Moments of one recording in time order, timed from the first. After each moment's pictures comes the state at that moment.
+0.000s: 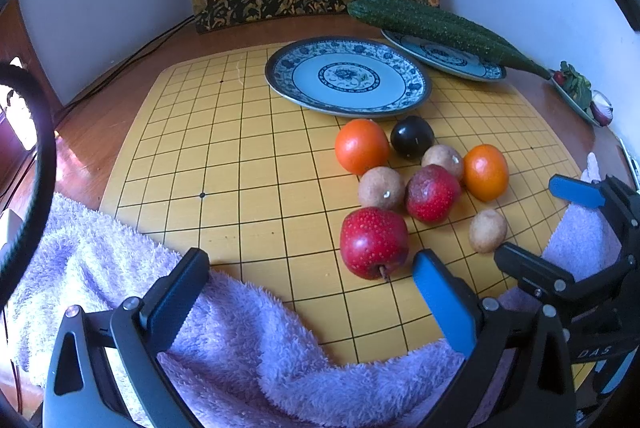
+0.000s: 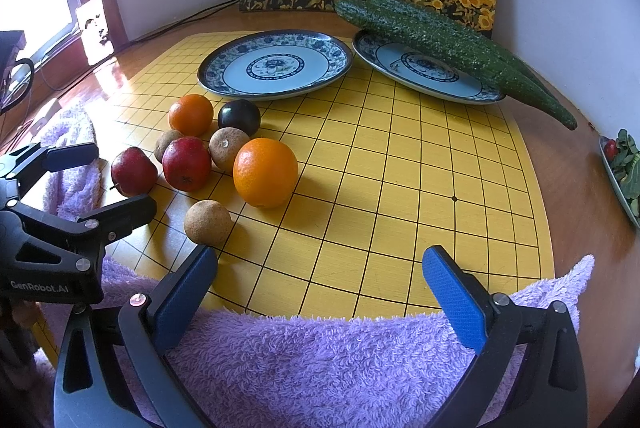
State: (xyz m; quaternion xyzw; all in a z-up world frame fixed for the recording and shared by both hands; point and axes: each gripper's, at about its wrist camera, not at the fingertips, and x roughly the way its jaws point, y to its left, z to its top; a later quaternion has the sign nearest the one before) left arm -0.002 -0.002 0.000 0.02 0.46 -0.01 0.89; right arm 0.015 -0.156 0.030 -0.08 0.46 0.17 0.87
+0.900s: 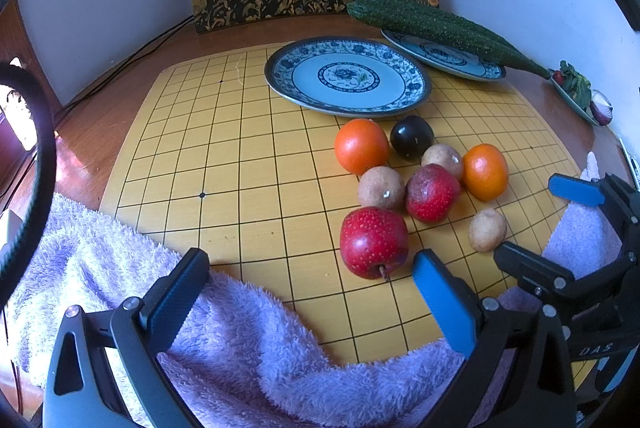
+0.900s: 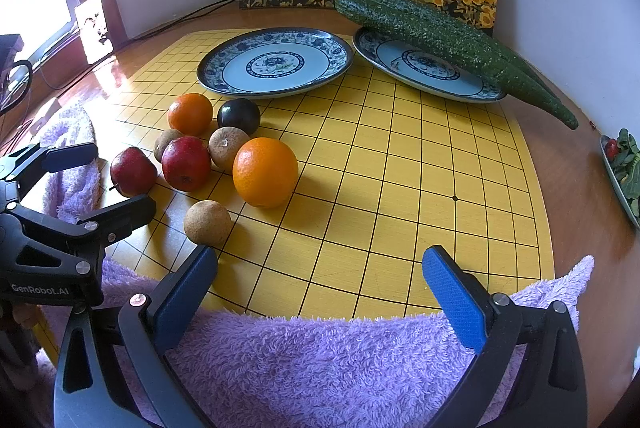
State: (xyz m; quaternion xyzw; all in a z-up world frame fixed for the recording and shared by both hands) left arm -0.001 -0.002 0.001 0.02 0.46 -0.01 0.89; right arm 0.015 -0.154 0.028 -0.08 0.47 0.16 0.86
